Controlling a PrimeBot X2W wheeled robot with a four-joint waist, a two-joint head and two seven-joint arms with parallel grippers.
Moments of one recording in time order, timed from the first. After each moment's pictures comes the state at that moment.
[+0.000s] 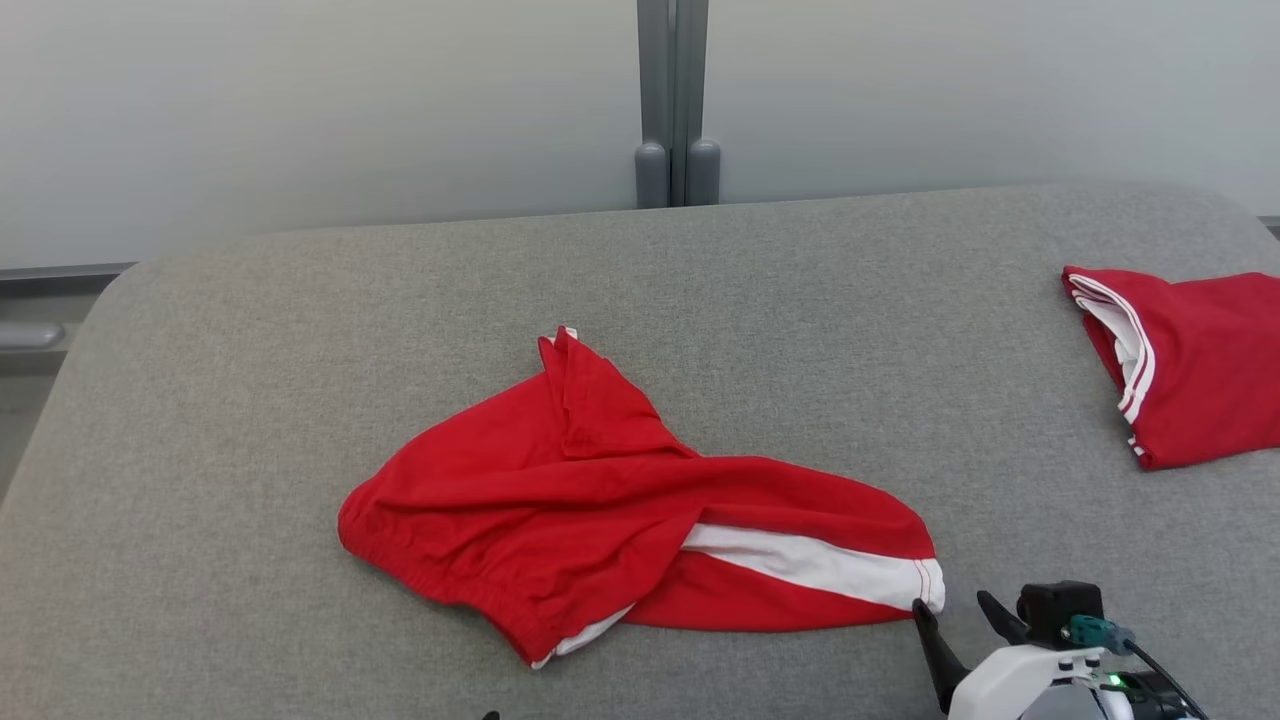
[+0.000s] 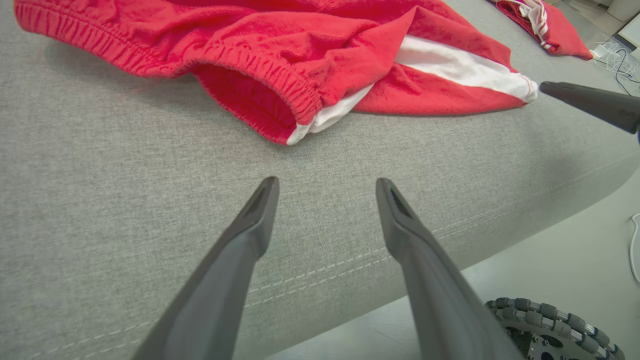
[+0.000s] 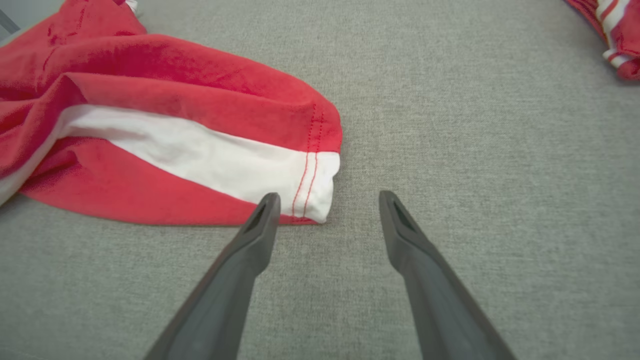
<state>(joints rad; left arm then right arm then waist) 0.22 0.20 -0.42 0.19 -0.40 -0.13 -0.05 0.01 -0.09 0.07 0.43 0.18 0.13 -0.02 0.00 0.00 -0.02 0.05</state>
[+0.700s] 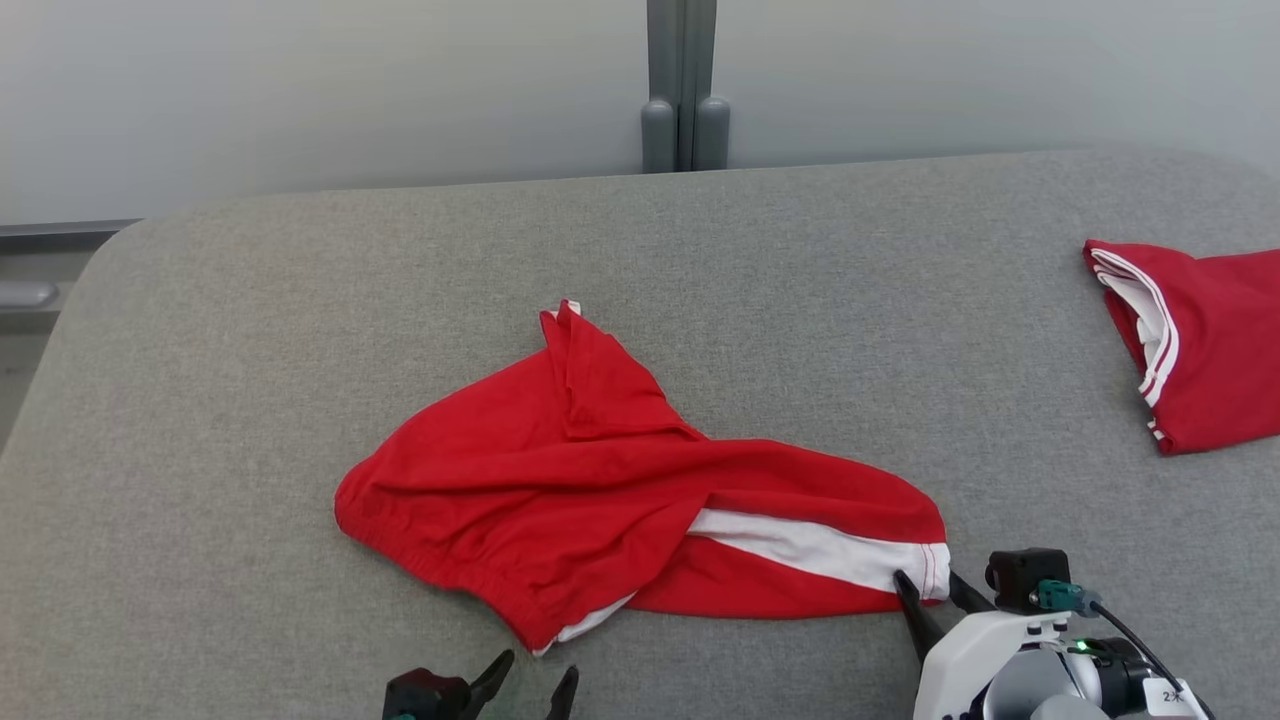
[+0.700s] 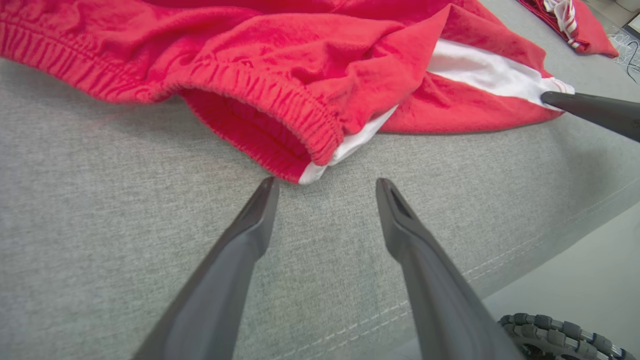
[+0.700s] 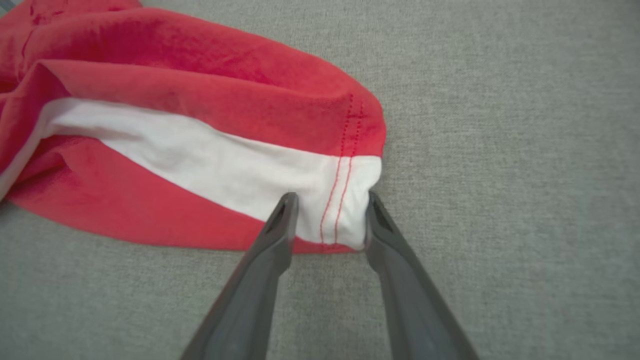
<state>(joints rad) 0.03 0.18 -0.50 0.37 -0.44 -0.13 -0.10 -0.10 -0.06 0.10 0.54 0.20 0.13 -0.01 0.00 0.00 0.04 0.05</state>
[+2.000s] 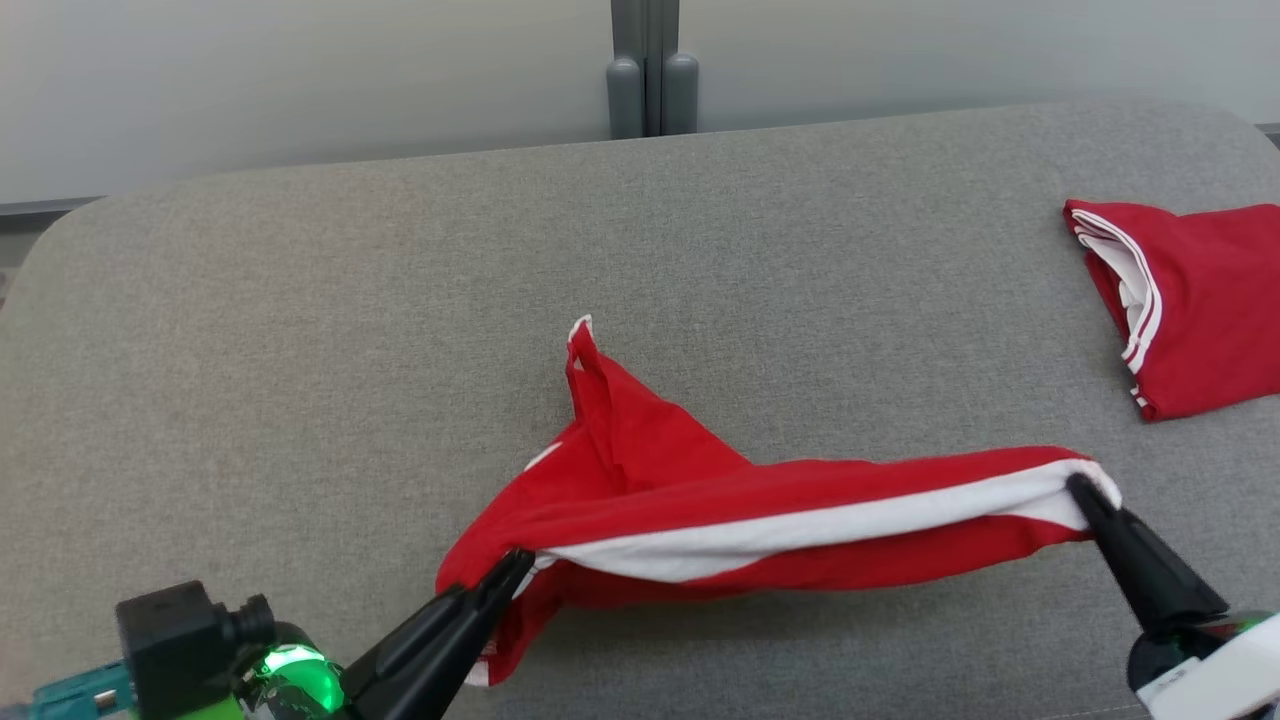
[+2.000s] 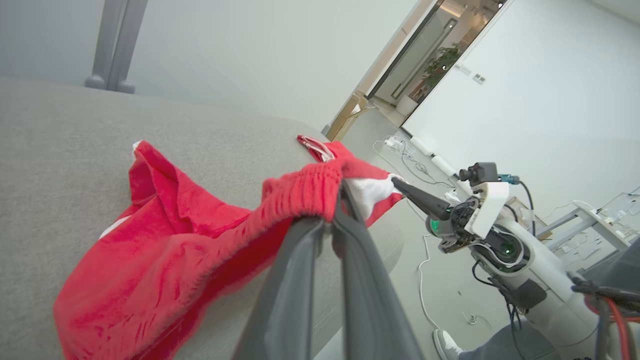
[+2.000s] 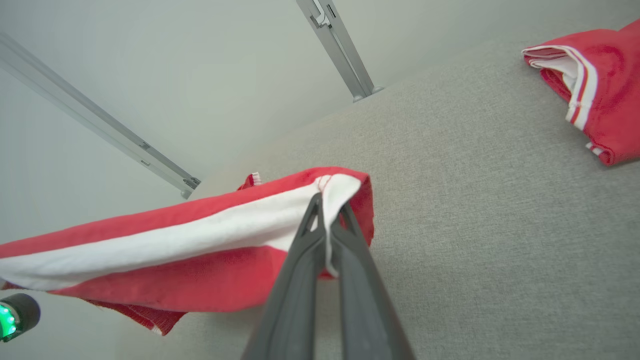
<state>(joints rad) 0.08 0.65 -0.51 -0.57 -1.11 -0.10 0.04 0.26 -0.29 -0.03 -0.38 0.84 0.13 0.26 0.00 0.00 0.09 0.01</state>
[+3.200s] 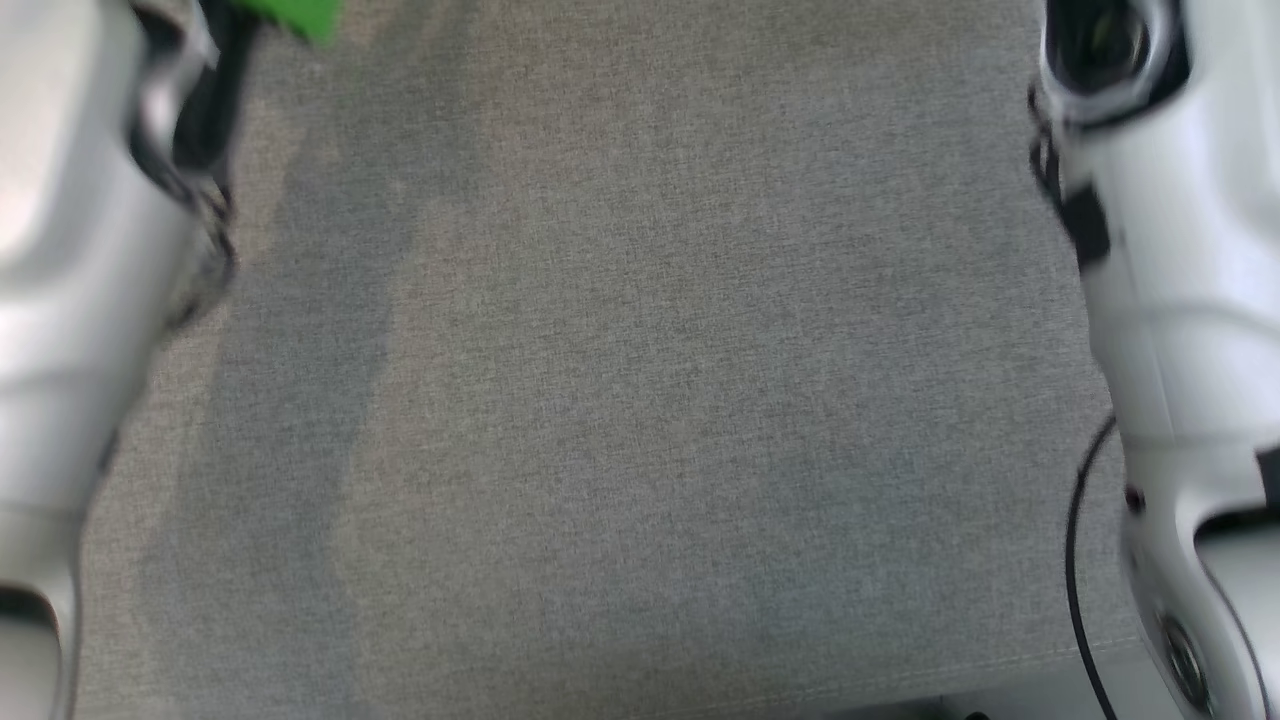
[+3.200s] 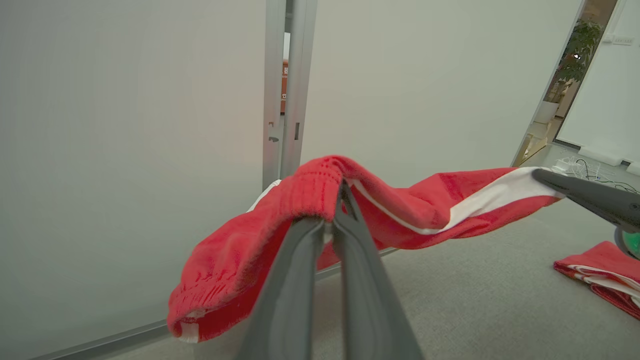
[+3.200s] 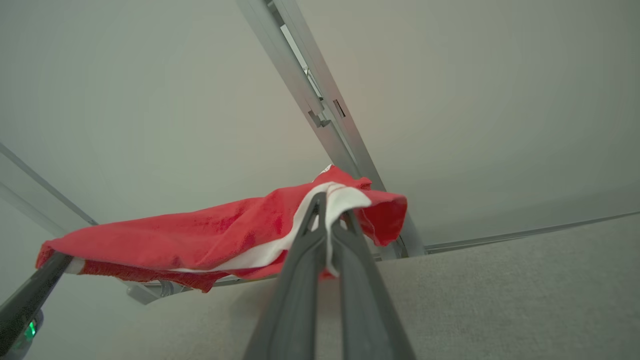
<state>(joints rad) -1.27 0.38 -0.70 0.55 -0.86 -0.13 -0.25 -1.15 -0.07 0.10 0.50 0.62 0.13 0.07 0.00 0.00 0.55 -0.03</state>
